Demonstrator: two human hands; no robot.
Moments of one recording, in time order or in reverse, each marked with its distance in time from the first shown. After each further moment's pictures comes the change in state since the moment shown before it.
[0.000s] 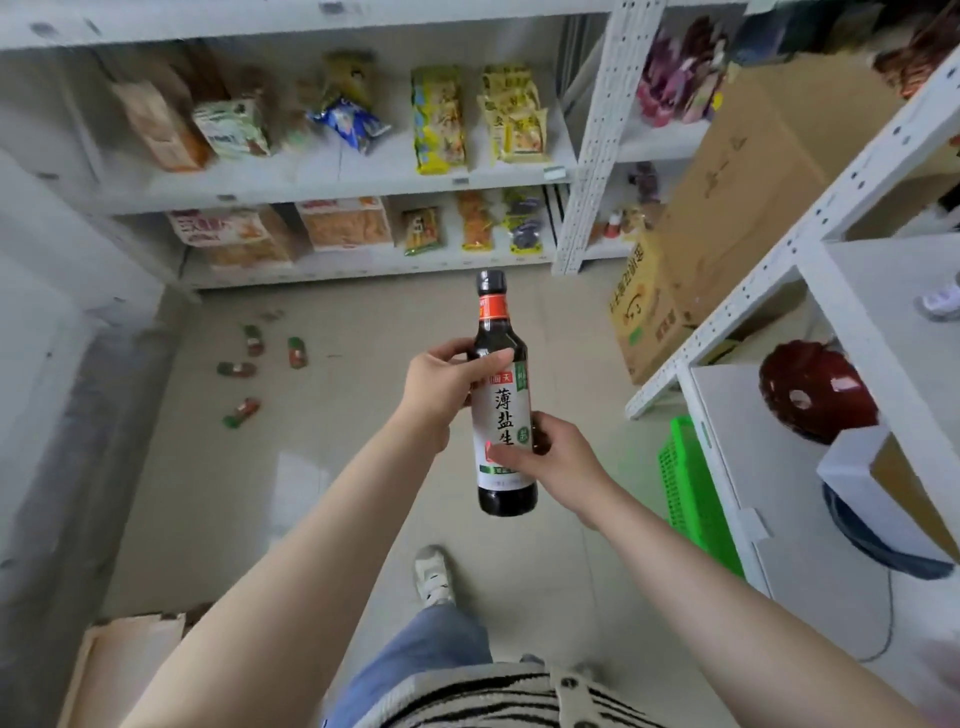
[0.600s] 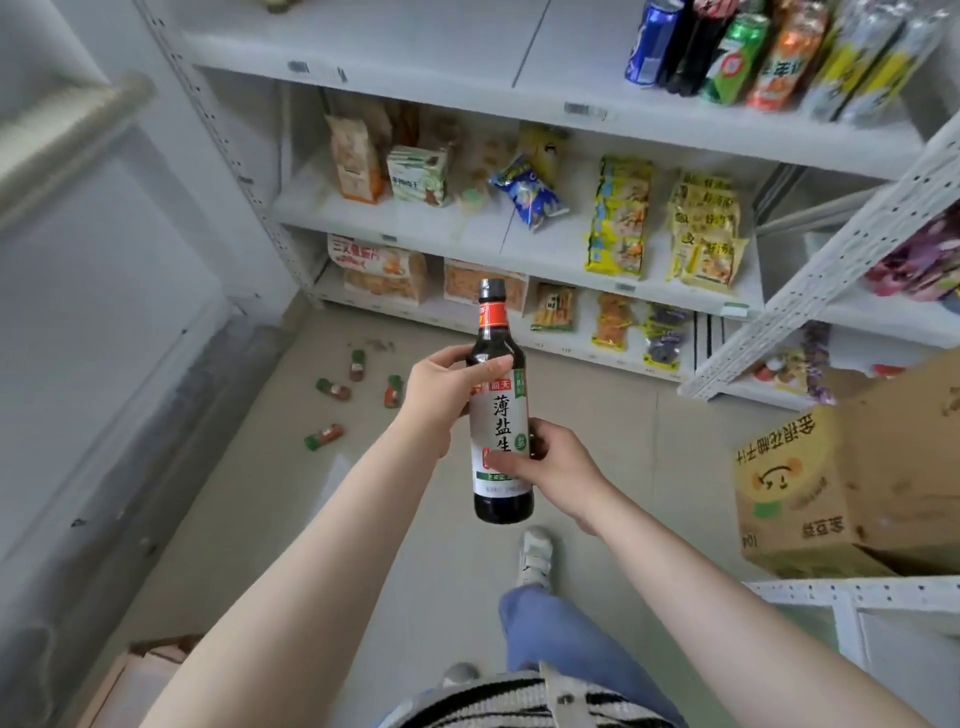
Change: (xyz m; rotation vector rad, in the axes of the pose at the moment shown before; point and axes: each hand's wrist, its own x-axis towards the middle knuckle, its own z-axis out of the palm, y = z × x) left_hand 0.169 0.116 -0.220 -0.160 0.300 0.056; right_hand 0.252 -0.159 0.155 -0.143 -0.320 -0.064
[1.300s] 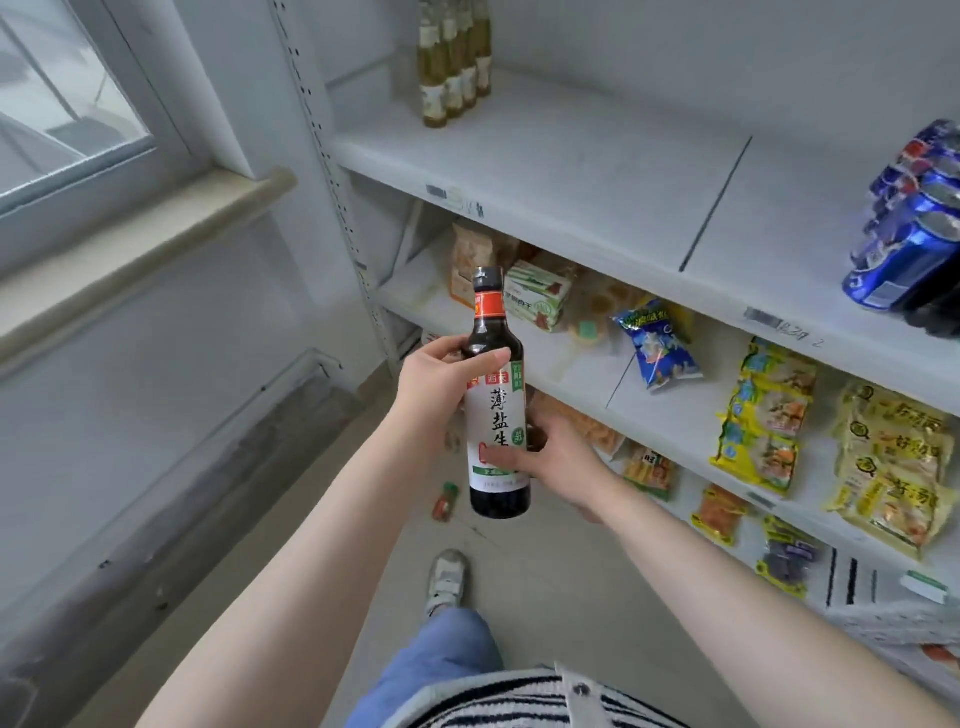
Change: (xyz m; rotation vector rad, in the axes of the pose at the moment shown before) left_hand 0.248 0.186 -0.099 -0.074 0.328 0.146; right_hand 0.326 -0.201 0.009 -0.167 -0.364 -0.179
